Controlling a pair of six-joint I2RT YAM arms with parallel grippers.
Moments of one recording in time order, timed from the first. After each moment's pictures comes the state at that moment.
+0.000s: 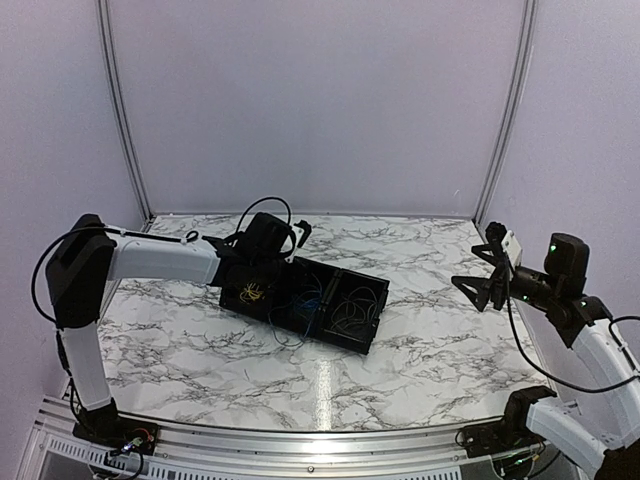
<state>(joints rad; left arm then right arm) -0.82 1.92 1.30 -0.07 -0.09 -0.20 0.02 0.68 0.59 -0.25 -0.72 -0.45</state>
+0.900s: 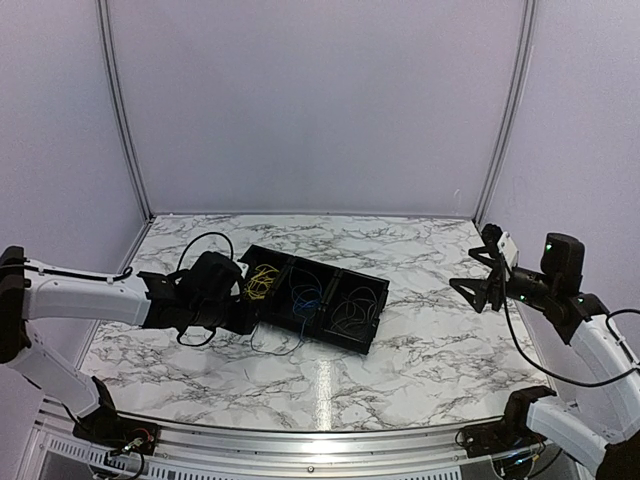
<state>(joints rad) -0.88 1.46 0.81 -0.17 -0.20 -0.41 0.02 0.72 0.59 -0.25 -0.73 -0.47</state>
